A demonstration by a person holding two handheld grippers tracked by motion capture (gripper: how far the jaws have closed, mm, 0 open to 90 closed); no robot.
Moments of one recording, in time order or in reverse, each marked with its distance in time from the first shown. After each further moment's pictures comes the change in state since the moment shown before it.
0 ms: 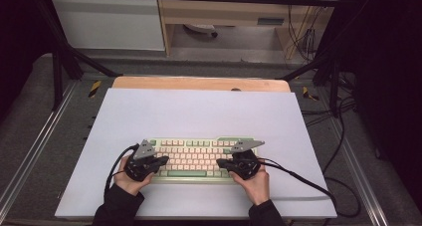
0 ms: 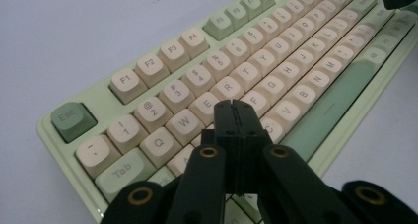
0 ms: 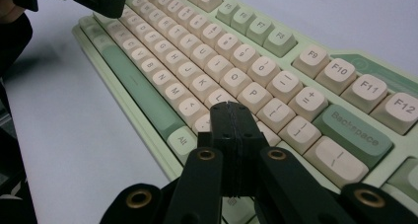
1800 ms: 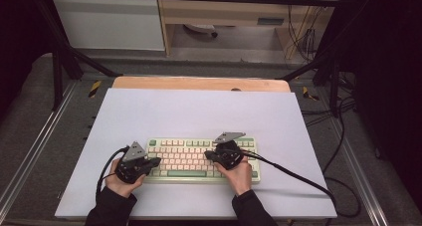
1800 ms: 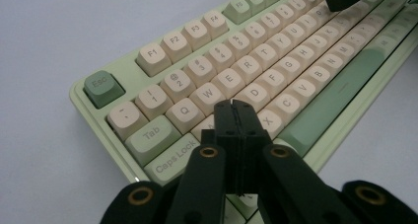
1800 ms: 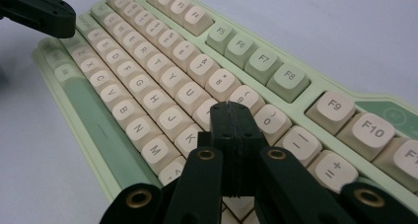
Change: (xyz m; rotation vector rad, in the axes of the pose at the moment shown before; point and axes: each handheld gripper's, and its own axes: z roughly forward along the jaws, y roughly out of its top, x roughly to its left) left arm 0.011 -0.014 -0.012 -0.006 0.010 -0.026; right arm 0.001 0.025 0.046 0.017 -0.044 0.014
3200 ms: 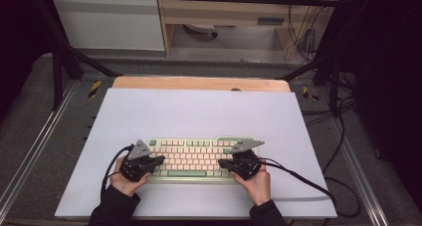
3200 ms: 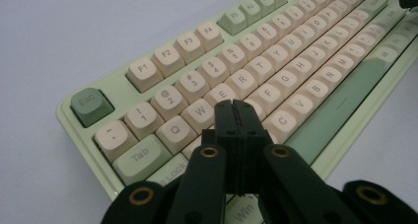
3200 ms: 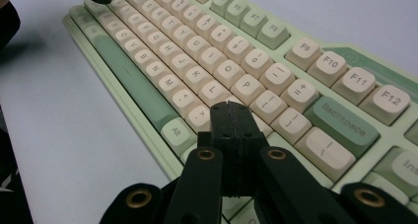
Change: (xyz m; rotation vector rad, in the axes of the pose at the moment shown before) left arm -0.005 0.008 0.010 -0.004 0.003 0.002; right arm -0.003 -0.025 -0.048 0.009 0.015 -0.031
